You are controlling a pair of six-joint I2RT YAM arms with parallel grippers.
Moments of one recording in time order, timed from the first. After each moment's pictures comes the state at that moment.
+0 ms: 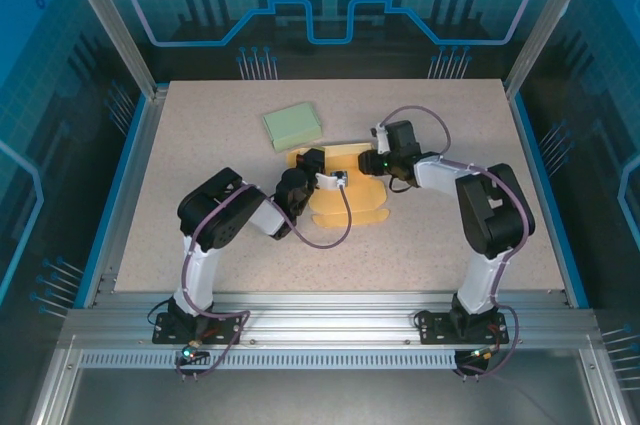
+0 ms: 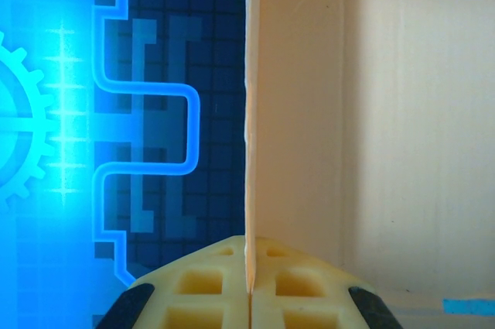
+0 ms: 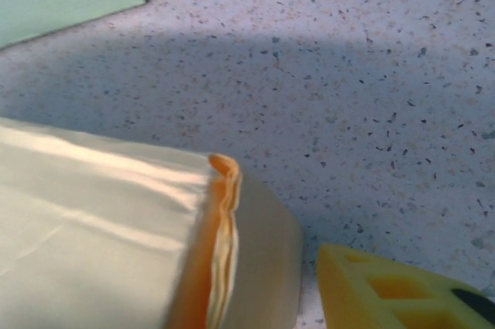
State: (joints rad) left arm -0.61 2.09 0.81 1.22 -0.31 1.46; right arm 0.34 1.86 1.08 -0.03 -0.14 0.22
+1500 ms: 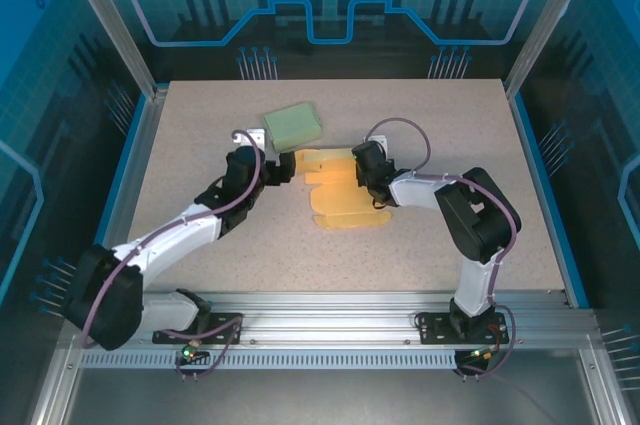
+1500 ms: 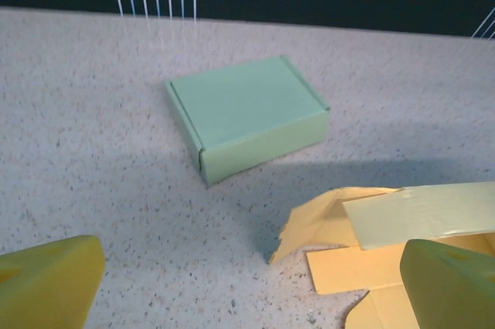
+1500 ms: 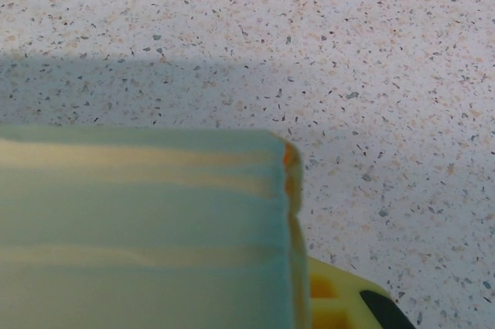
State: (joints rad) left arm -0.46 1.30 0.77 0.05 -0.33 -0.34; right arm 0.54 1.87 1.01 0.03 0.47 0.35
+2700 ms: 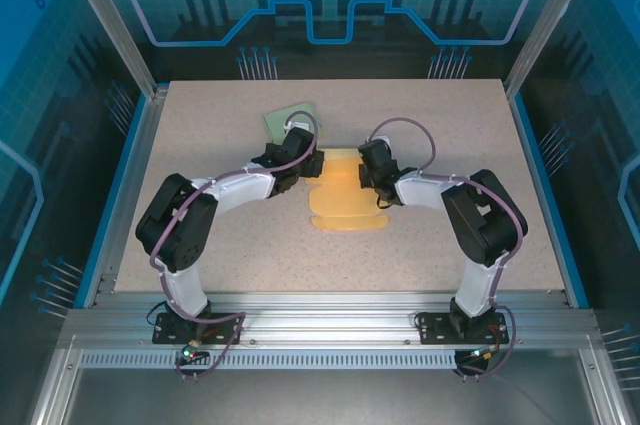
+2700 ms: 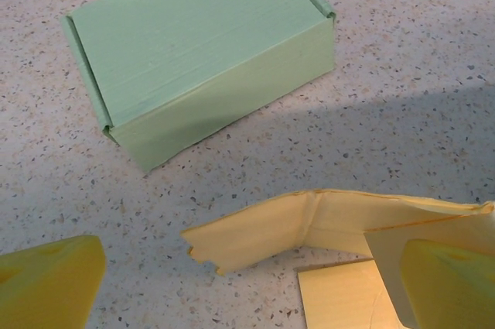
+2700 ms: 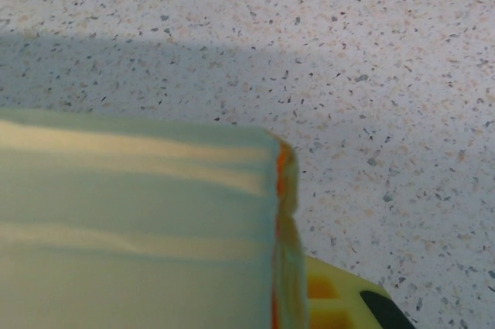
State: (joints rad) left arm -0.54 1.82 1.14 -0.11 -0.42 -0.30; right arm 0.51 1.84 1.00 -0.02 0.33 0.33
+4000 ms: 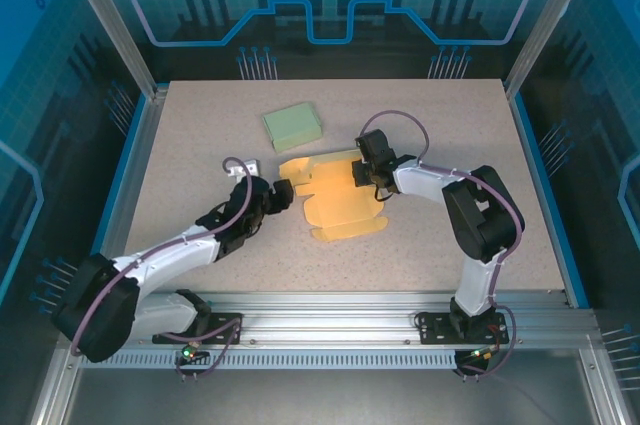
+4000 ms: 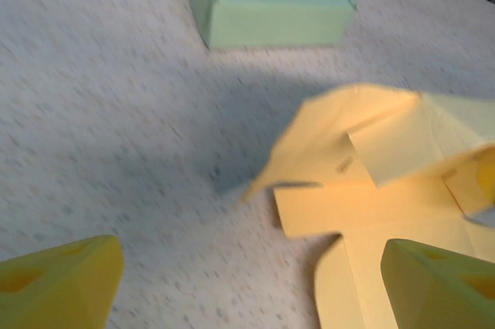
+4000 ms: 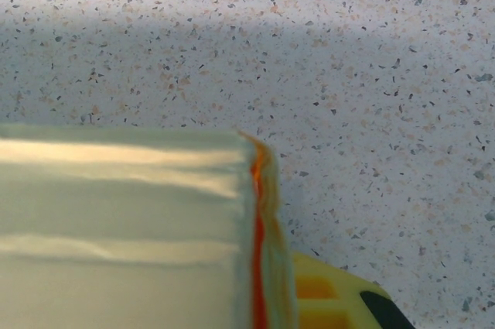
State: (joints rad) left arm -0.55 1.21 0.52 0.08 -0.30 -0.71; right arm 0.50 1.87 1.12 -0.18 0.15 0.27
